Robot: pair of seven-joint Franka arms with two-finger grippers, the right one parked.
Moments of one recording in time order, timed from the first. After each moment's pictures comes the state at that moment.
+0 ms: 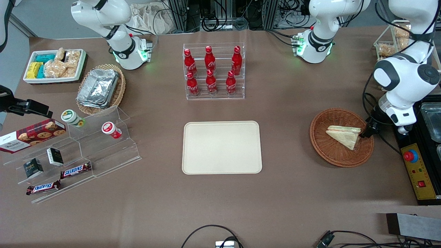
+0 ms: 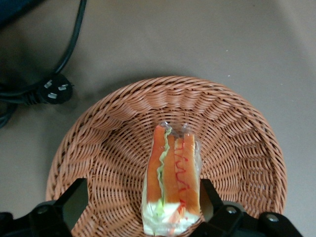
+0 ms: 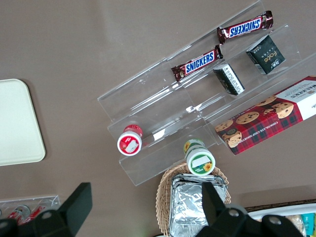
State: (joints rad) arm 0.12 0.10 0.09 -2.43 -0.18 2.66 -0.62
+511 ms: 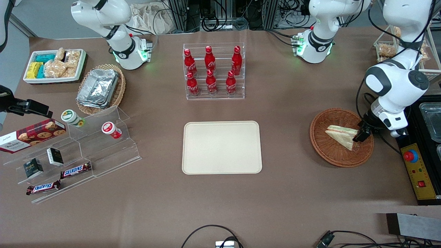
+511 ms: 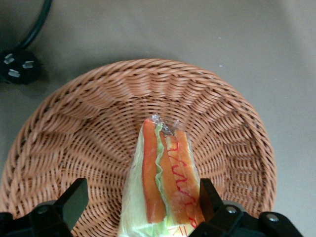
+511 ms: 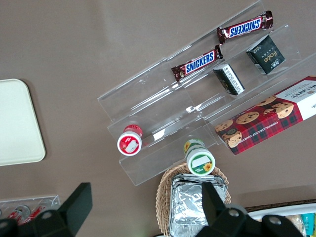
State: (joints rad) arm 0.09 0.14 0.06 -2.43 -0.28 2.72 -0.61
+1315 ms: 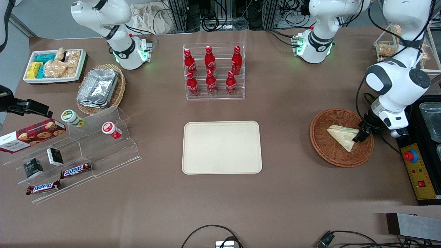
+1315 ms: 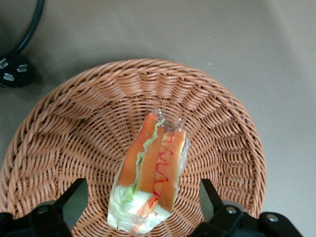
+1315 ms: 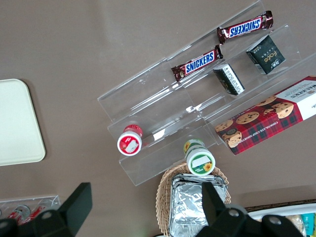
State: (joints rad) arm 0.09 0.12 0.06 -2.43 -0.28 2.71 -0.59
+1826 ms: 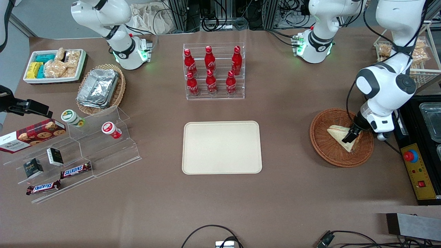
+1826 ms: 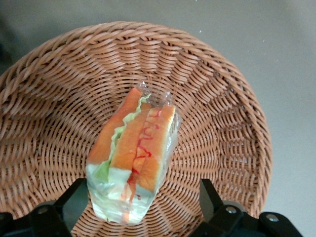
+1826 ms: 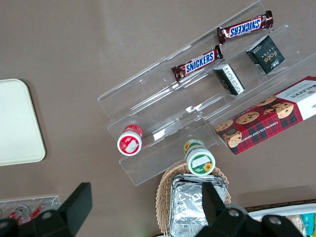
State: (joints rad) arm 0.03 0.17 0.06 -2.43 -0.28 2.73 -0.56
